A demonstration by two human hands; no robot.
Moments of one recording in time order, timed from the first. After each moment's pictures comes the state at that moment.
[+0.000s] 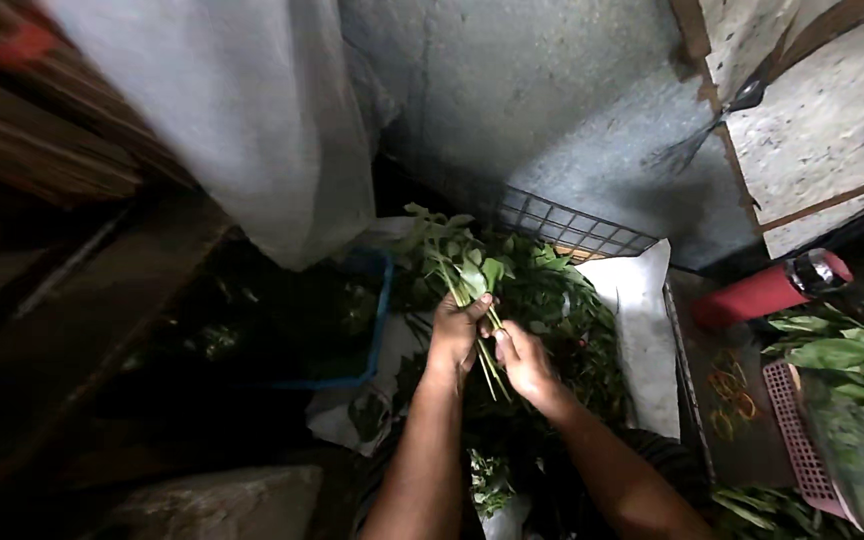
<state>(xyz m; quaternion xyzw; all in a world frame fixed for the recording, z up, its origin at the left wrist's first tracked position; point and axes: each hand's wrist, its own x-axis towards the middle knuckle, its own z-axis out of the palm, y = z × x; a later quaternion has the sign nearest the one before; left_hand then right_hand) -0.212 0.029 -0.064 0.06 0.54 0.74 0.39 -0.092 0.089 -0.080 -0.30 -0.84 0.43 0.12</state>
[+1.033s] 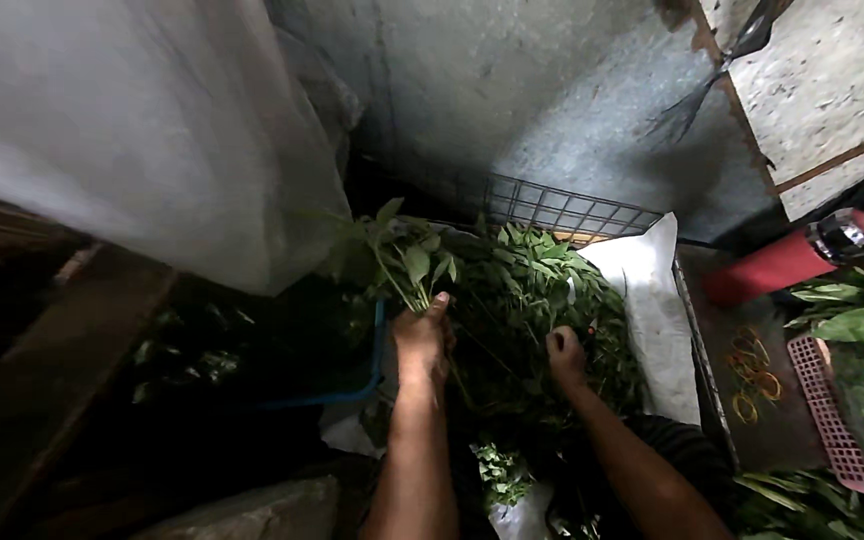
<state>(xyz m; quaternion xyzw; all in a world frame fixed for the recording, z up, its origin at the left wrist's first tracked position) -0.233 0.013 -0.061 -0.02 0.64 0.70 0.32 -0.047 0.142 -0.167 -0.52 -0.75 0.39 0.15</state>
